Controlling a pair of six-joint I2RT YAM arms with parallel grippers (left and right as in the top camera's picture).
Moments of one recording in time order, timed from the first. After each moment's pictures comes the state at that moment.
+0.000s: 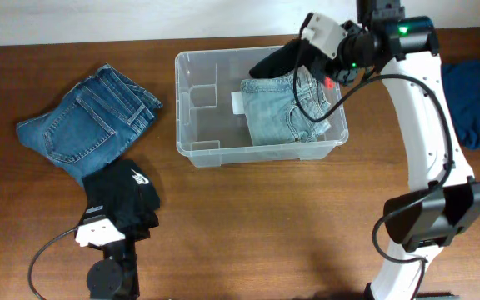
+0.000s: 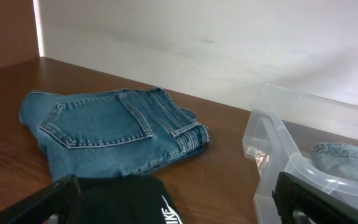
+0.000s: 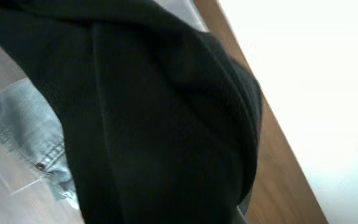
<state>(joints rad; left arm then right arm) -0.10 0.01 0.02 -0.06 -0.29 -0.23 0.11 2.01 2.17 -1.17 -0.24 -0.97</state>
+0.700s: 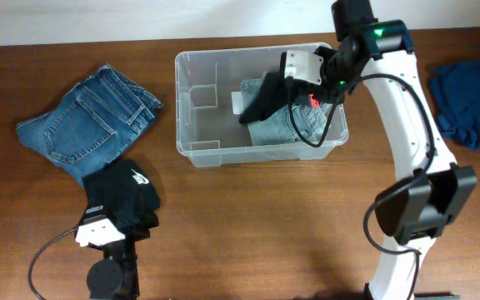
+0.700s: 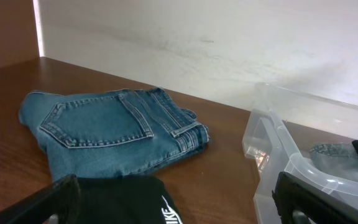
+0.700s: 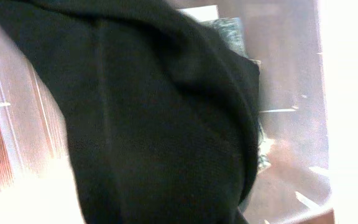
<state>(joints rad) -0.10 0.01 0.02 -0.06 -0.29 -0.23 0.15 2.07 2.14 -1.30 -0.30 -1.28</state>
